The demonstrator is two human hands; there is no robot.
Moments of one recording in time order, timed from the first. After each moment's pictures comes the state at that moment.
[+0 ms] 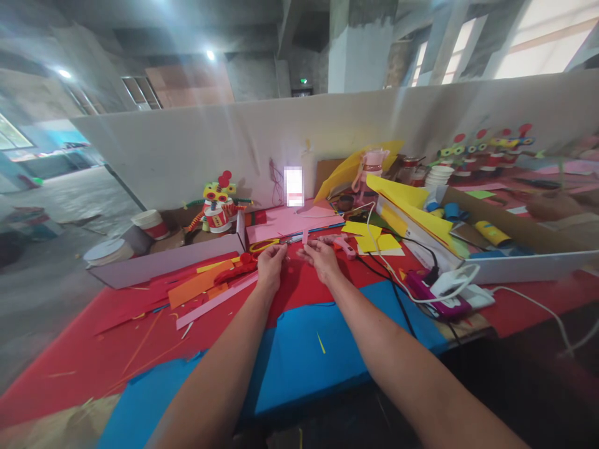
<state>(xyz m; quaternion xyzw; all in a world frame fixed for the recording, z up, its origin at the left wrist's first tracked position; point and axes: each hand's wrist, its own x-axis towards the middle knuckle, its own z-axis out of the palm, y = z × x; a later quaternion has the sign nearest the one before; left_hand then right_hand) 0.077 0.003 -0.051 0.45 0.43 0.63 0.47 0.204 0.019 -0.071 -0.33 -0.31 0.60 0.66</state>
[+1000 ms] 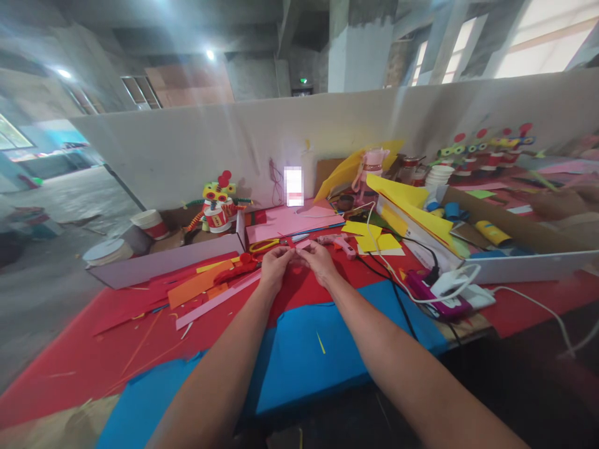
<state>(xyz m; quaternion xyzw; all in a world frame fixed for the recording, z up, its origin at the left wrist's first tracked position) 0.084 -0.001 -0.049 0.43 0.43 0.60 0.52 0.200 0.007 -0.065 -0.29 -0.39 0.63 0.61</state>
